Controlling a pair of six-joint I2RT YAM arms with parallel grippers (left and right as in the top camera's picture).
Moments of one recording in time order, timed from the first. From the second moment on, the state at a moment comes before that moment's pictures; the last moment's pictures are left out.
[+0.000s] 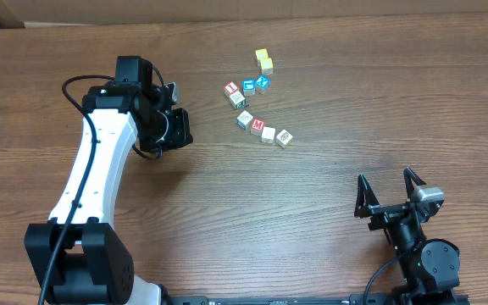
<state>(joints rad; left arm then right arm) -0.01 1.69 1.41 -1.09 0.33 -0.17 0.18 0.01 0.02 -0.04 -0.02 0.20</state>
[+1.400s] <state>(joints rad) -0.01 1.69 1.41 -1.09 0.31 -0.16 0.18 0.01 0.02 0.01 -0.02 0.20</state>
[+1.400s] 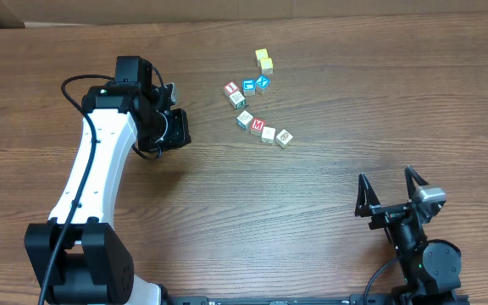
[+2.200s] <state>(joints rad) -0.01 1.69 1.41 -1.09 0.31 -0.16 0.18 0.07 0.19 -0.18 -0.07 0.29</state>
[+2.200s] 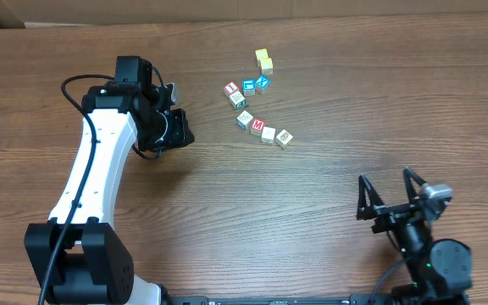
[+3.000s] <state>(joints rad) -0.01 1.69 1.41 -1.07 0.30 -0.16 0.18 1.25 1.38 -0.85 -0.44 0.36</state>
